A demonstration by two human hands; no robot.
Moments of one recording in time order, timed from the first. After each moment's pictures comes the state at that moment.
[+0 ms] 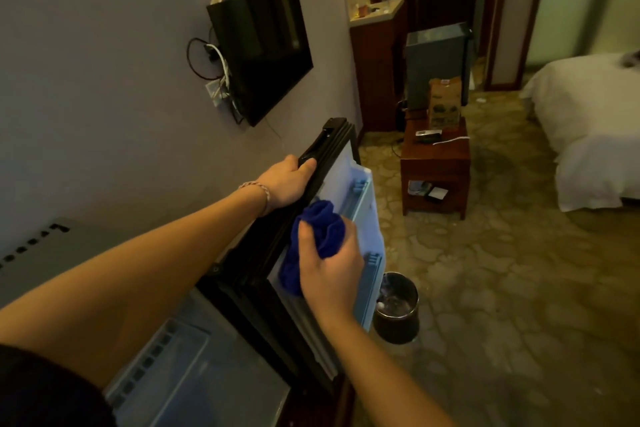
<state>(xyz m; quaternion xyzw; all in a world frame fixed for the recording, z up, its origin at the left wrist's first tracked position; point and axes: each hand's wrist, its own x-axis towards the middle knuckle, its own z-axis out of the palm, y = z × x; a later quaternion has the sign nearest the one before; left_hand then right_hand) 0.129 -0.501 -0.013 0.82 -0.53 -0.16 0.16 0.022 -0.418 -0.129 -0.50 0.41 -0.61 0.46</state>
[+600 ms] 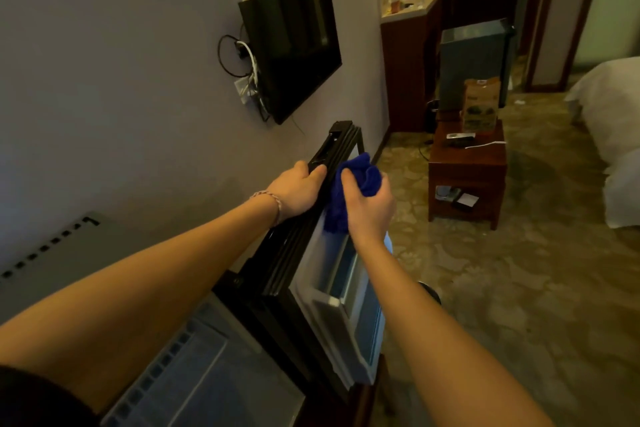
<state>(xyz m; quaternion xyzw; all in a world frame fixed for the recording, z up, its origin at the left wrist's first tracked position) 0.143 -0.495 -0.014 0.83 -0.48 -0.19 0.20 0.044 -0.537 -0.111 -0.45 0.41 -0.60 0.51</state>
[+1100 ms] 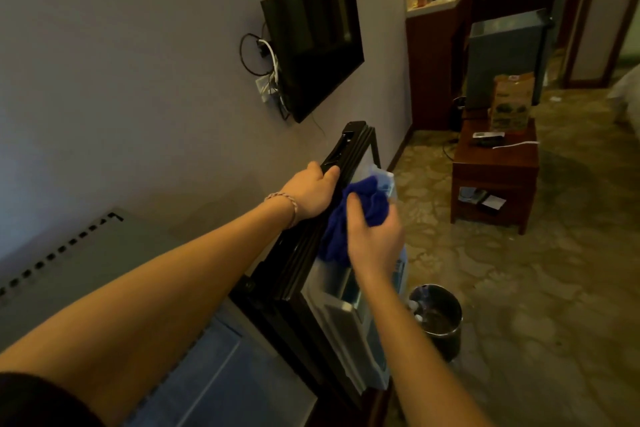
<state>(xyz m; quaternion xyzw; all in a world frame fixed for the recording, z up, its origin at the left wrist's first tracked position) 0.150 -0.498 -0.010 0.84 -0.46 -0.19 0.19 0.040 -0.486 -0.105 -0.46 0.42 -0.57 0.54</state>
